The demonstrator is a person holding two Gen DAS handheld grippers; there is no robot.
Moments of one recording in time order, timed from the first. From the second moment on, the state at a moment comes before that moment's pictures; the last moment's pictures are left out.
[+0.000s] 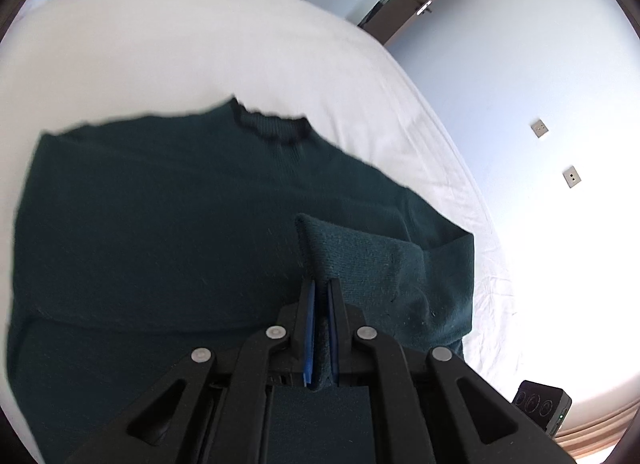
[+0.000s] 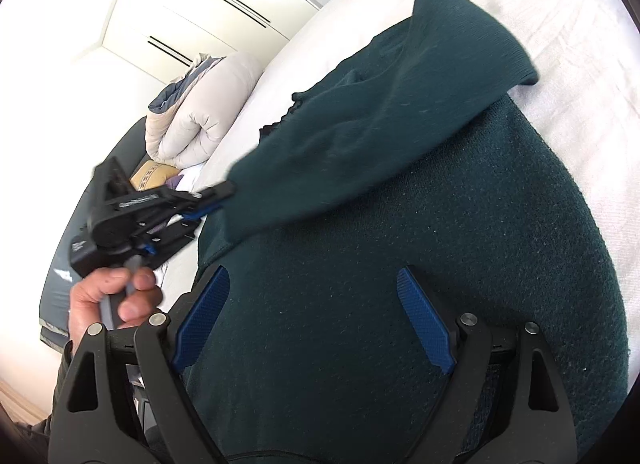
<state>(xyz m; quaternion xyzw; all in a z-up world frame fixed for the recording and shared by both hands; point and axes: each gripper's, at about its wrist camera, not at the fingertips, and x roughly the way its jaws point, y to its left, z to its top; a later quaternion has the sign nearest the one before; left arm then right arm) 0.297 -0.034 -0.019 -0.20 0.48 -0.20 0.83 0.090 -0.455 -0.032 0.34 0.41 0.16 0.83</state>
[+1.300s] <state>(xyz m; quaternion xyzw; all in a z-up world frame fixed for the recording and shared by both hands) 0.319 0.088 -0.096 -0.27 0.46 -0.13 0.84 0.216 -0.555 -0.021 0.49 0.40 0.10 0.77</state>
